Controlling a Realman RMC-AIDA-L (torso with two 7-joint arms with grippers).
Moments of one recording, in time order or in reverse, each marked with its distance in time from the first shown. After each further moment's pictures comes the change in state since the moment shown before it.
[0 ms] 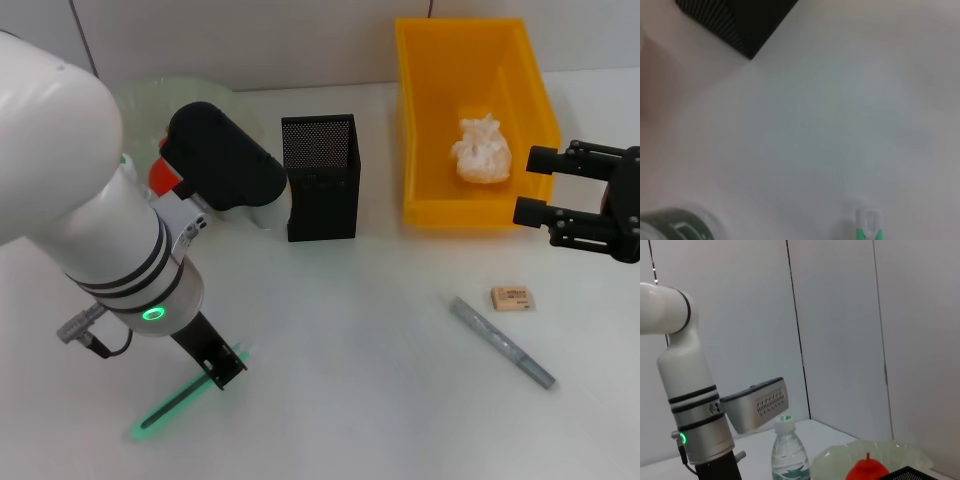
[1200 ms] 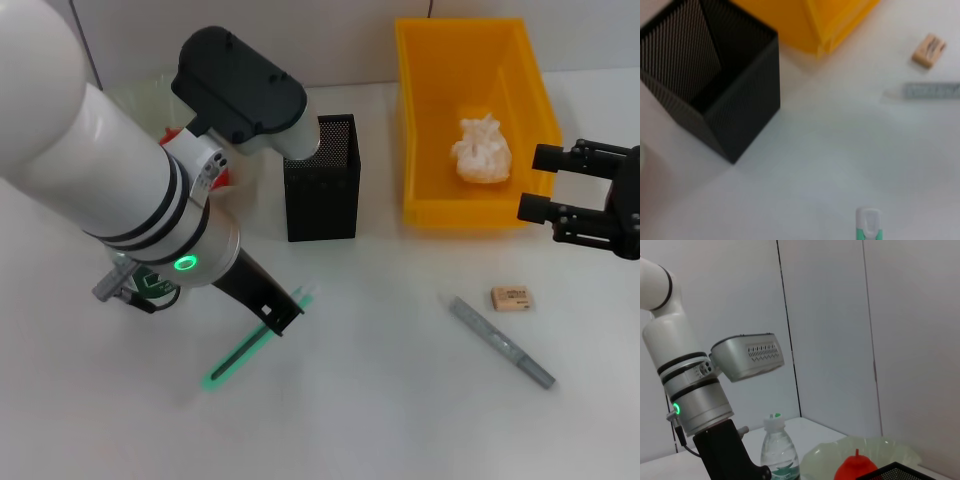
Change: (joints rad) left arm -0.007 0.000 -0.077 0.097 -0.093 -0.055 0.000; right arm -0.008 -0.001 0.002 0.000 0.003 0.022 0.000
